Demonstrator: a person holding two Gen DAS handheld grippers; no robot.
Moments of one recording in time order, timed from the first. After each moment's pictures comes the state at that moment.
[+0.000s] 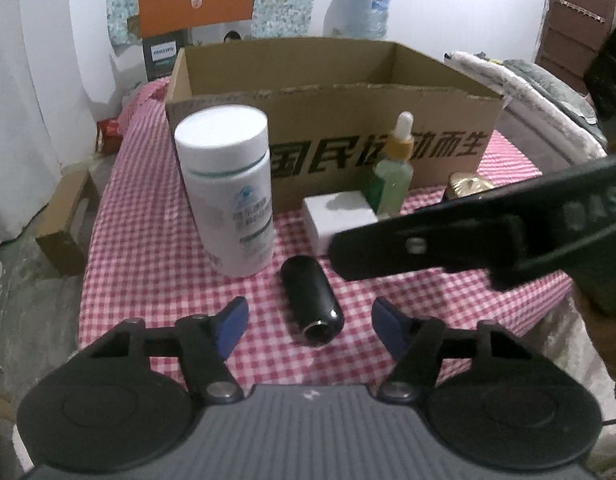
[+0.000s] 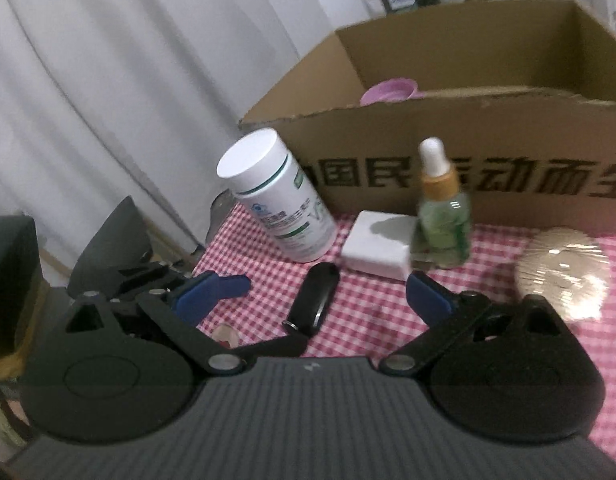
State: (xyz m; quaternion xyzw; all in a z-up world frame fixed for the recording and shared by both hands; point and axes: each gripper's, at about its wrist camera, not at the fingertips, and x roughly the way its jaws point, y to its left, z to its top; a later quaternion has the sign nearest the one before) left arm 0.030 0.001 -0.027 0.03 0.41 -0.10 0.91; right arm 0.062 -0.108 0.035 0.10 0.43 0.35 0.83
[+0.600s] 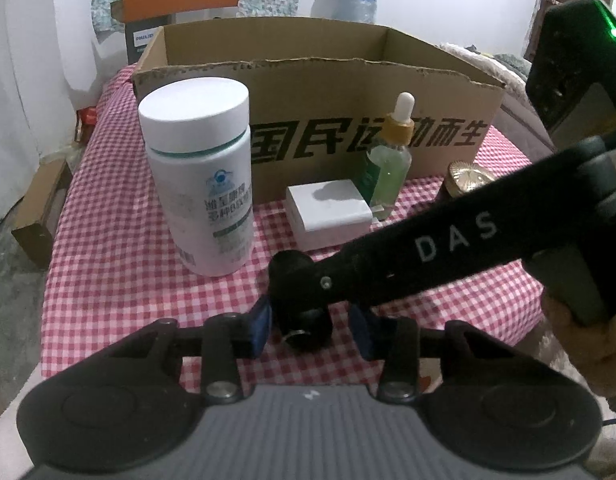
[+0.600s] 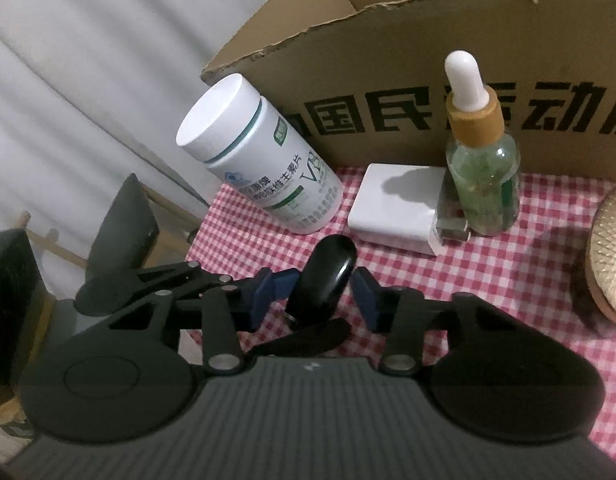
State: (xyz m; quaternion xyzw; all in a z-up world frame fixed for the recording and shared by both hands) left arm 0.046 -0.004 -0.044 0.01 0.42 -0.12 0.90; right arm 0.093 -0.085 -0.006 0.13 0.51 0.36 0.77
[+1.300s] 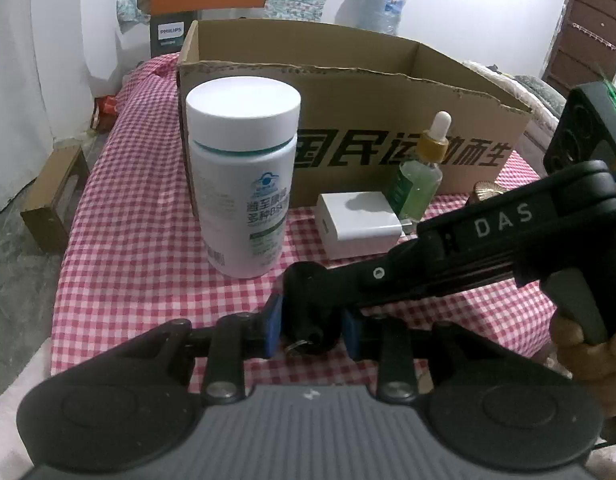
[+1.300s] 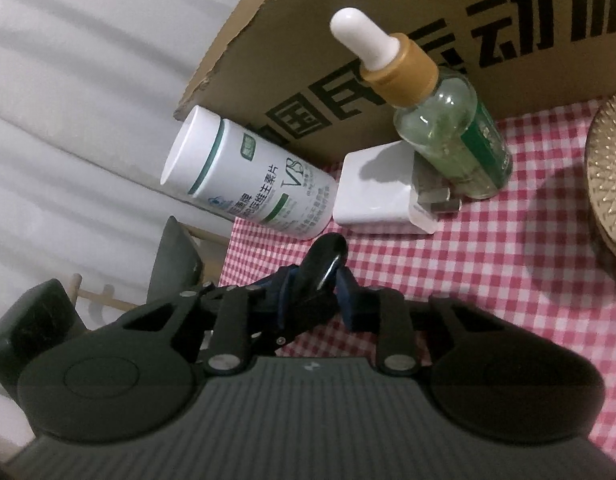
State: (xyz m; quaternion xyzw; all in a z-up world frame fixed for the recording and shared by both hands) left arm 0.050 0.012 -0.043 -0.02 0.42 -0.10 0.90; right arm 0.103 -0.119 -0.036 0.27 0.52 0.36 0.73
